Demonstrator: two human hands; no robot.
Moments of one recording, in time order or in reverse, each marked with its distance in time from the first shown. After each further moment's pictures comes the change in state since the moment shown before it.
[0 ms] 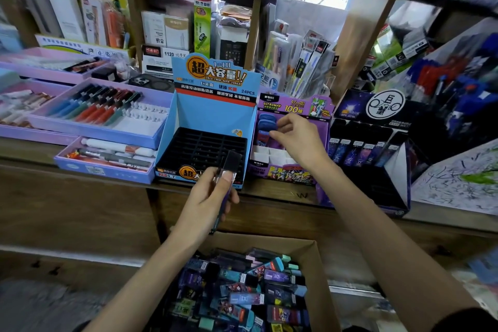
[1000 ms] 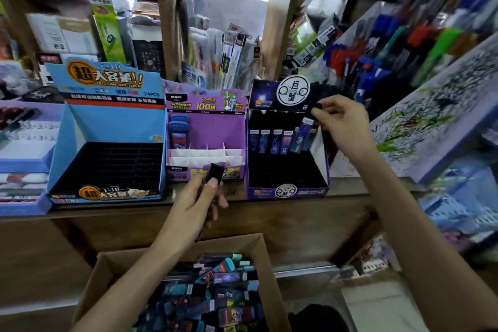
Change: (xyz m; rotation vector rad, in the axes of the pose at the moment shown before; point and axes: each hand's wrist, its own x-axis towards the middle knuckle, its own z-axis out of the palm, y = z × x) left_hand 0.024 -0.019 0.096 0.059 -0.197 0.011; right_hand -0.037 0.106 -0.175 0.123 0.347 0.021
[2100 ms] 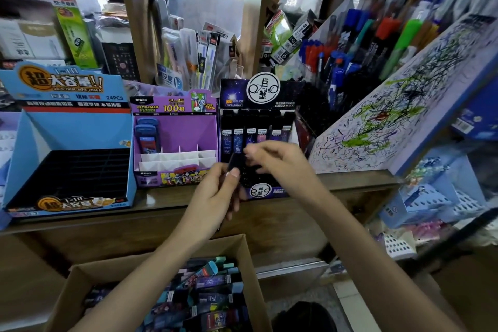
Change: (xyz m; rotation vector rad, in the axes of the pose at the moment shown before) left_hand 0.021 0.021 0.070 -0.005 -0.121 0.083; right_hand -0.075 -0.015 0.029 0.272 -0.381 0.062
